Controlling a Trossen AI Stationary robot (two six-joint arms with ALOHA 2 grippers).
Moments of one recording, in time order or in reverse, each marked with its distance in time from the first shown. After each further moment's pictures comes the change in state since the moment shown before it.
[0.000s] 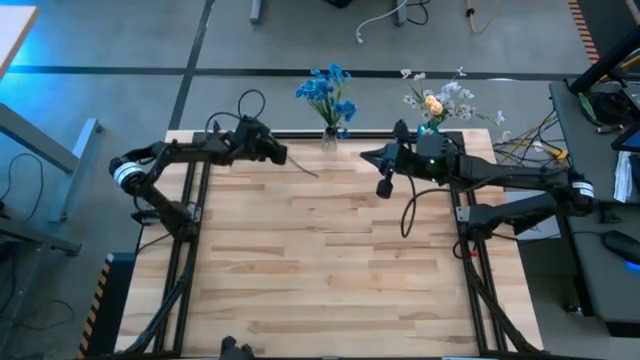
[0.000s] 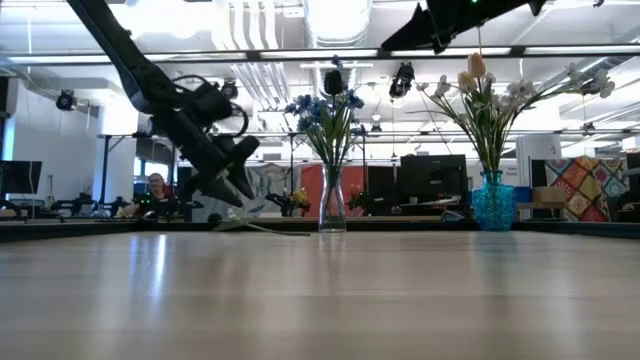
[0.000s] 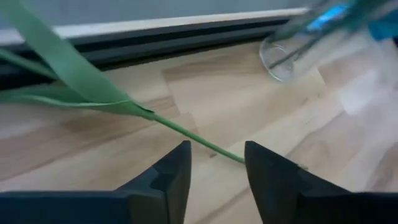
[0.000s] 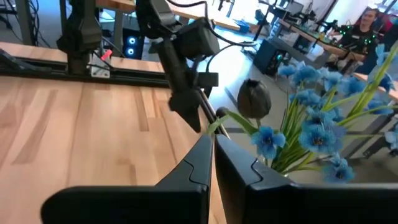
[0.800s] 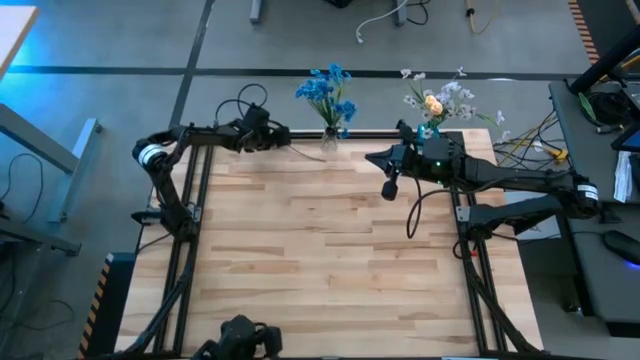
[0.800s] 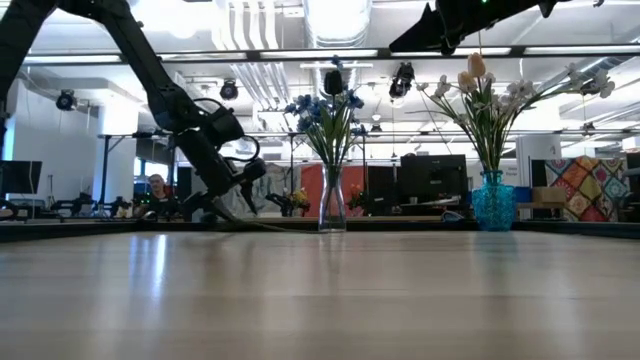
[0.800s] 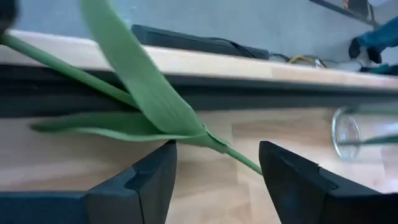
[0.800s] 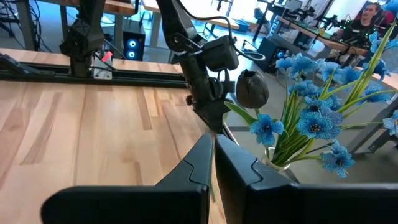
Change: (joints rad) left arm 0.104 0.225 0.189 -0.057 -0.052 -0.219; right arm 0.002 -0.055 -0.046 -0.003 -0.002 0.037
